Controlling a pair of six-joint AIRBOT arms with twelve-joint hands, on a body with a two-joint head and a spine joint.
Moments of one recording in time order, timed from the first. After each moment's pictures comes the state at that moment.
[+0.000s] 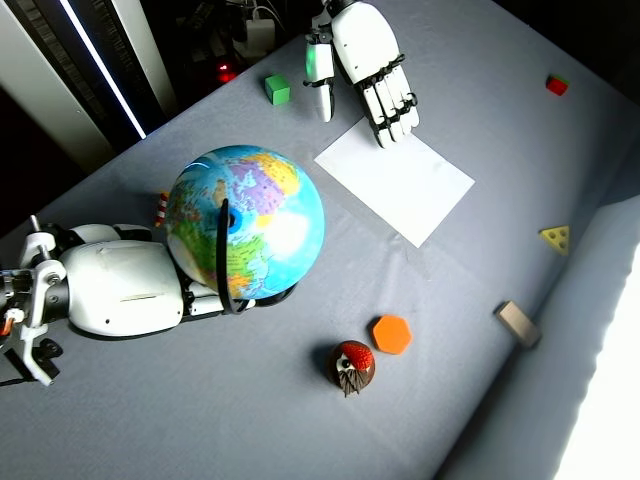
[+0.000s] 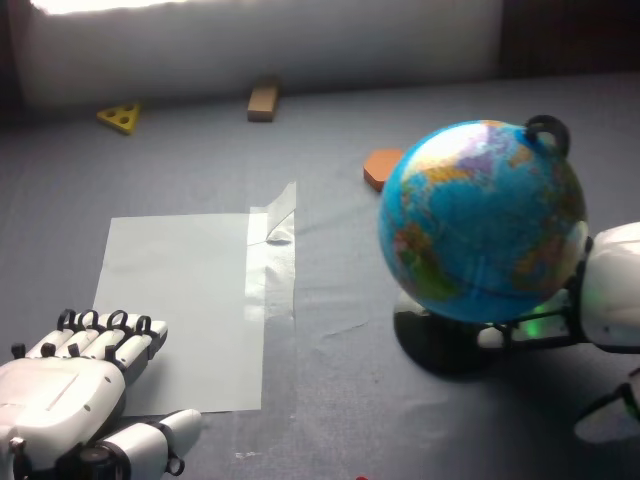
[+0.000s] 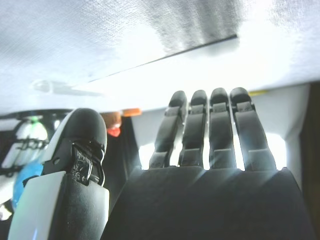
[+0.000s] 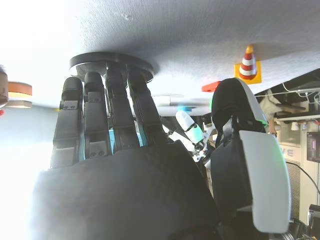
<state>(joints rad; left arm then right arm) 1.17 -0.95 0.65 -0.99 -1.05 1.57 -0.58 -0.94 1.13 -1.41 0.44 0.00</state>
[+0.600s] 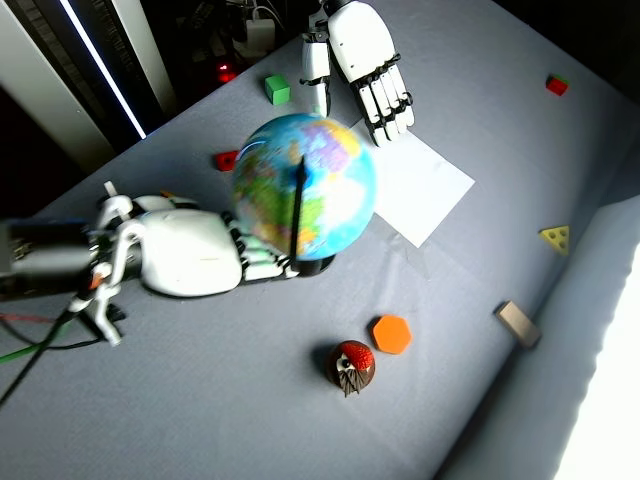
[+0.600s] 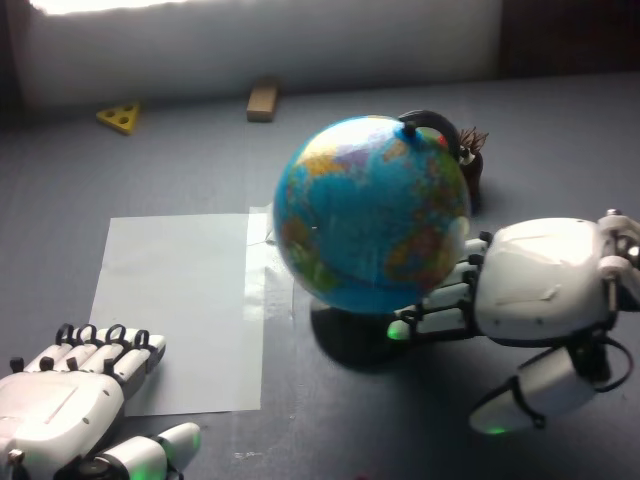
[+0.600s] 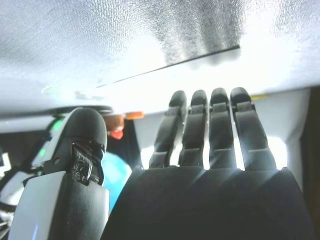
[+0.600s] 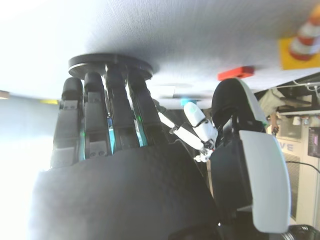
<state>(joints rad) 1.19 -0.95 0.63 -1.00 -1.04 1.57 -0.49 -1.10 1.13 -1.53 0.30 0.15</state>
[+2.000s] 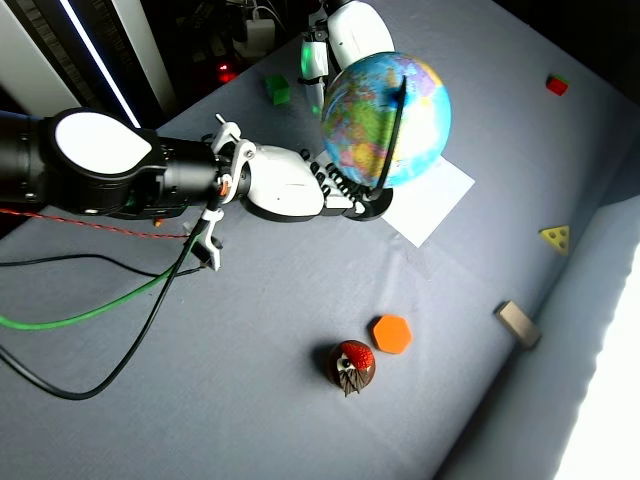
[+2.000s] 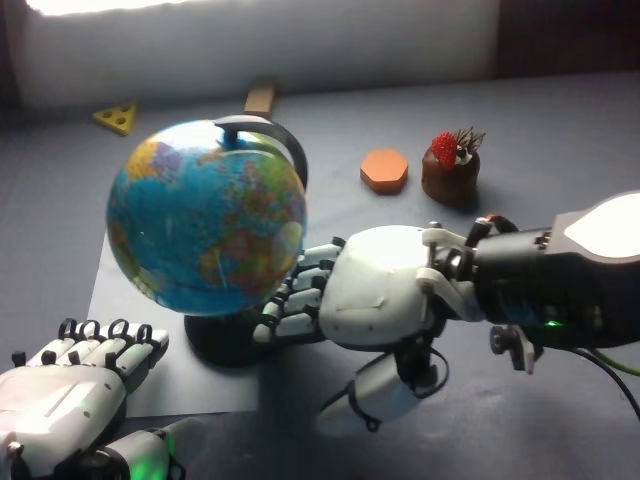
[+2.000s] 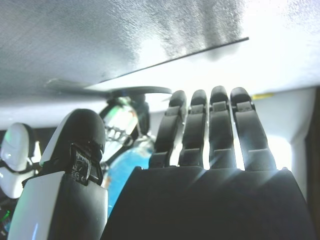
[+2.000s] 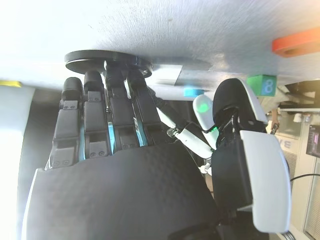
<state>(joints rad) 1.17 -0.94 0.63 -1.00 -1.02 1.56 -0.38 -1.38 1.19 -1.65 0.11 0.30</state>
